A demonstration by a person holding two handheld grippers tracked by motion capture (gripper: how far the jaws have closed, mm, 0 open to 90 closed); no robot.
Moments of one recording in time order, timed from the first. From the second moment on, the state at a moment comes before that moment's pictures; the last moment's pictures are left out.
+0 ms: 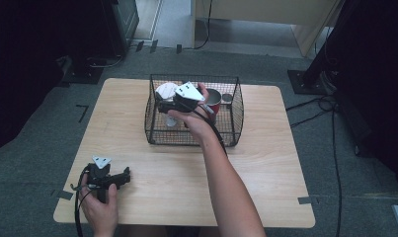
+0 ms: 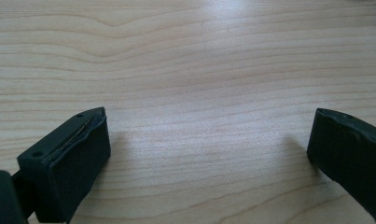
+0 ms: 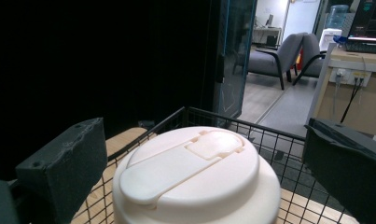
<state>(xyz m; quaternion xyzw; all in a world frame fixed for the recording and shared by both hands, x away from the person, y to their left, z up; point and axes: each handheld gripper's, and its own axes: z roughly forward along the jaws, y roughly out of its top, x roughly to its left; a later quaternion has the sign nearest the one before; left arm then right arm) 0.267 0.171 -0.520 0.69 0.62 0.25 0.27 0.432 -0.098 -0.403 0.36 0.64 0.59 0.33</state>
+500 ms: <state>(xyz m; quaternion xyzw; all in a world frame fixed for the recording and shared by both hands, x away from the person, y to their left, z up) 0.267 0.170 -0.520 0.69 0.62 0.25 0.27 0.393 -0.133 -0.393 0.38 0.62 0.60 0.33</state>
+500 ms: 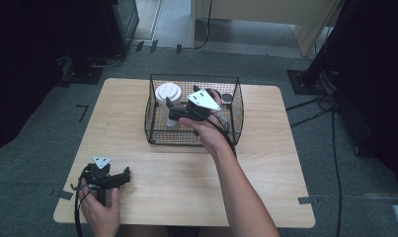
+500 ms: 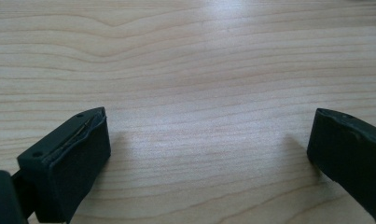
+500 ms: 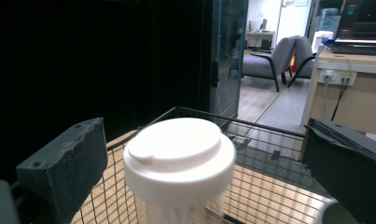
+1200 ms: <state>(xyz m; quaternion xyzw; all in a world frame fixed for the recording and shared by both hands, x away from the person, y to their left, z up) 0.267 0.170 -0.520 0.69 0.62 0.25 0.27 0.341 -0.210 -0.402 0.39 0.62 0.58 0.35</state>
